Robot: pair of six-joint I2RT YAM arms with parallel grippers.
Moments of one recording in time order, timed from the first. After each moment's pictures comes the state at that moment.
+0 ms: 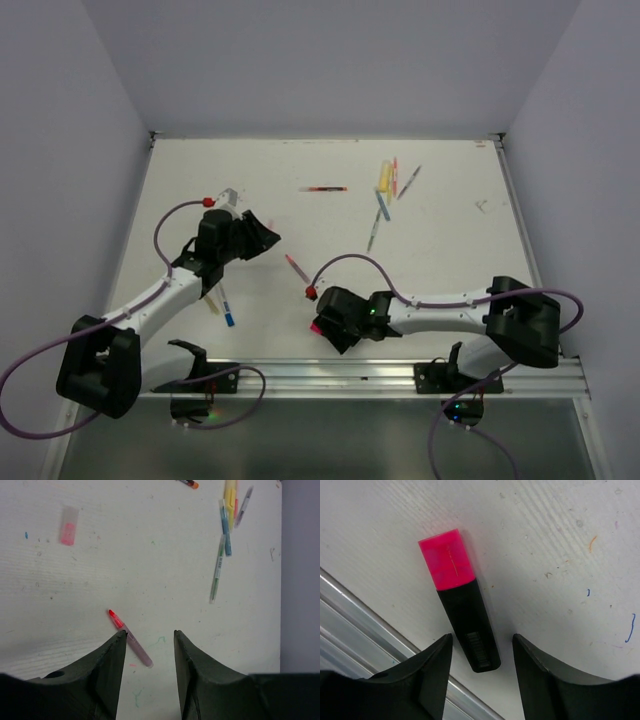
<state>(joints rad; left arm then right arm) -0.34 1.18 0.59 0.06 0.17 -0.78 1.23 1.47 0.74 -0.39 0.12 0.43</state>
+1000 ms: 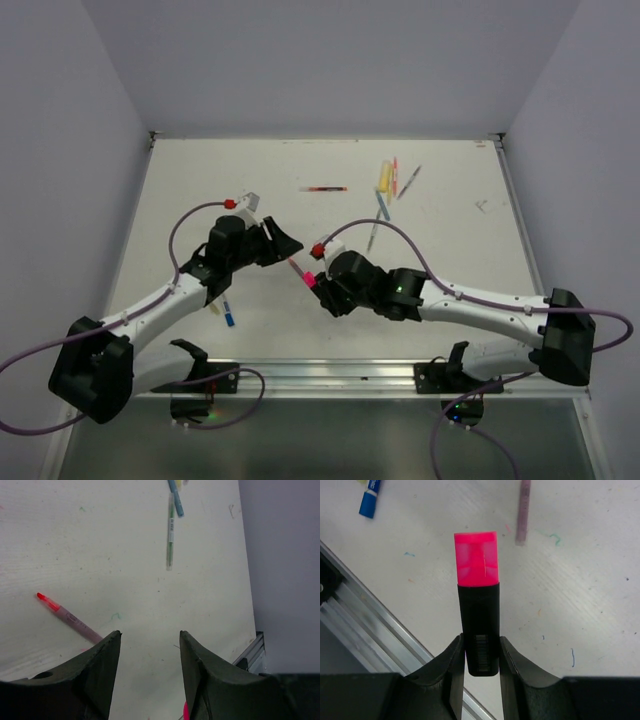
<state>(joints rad) -0.47 1.15 0.57 0.11 0.25 -0.81 1.16 1.28 0.90 -0.42 0.16 0.40</state>
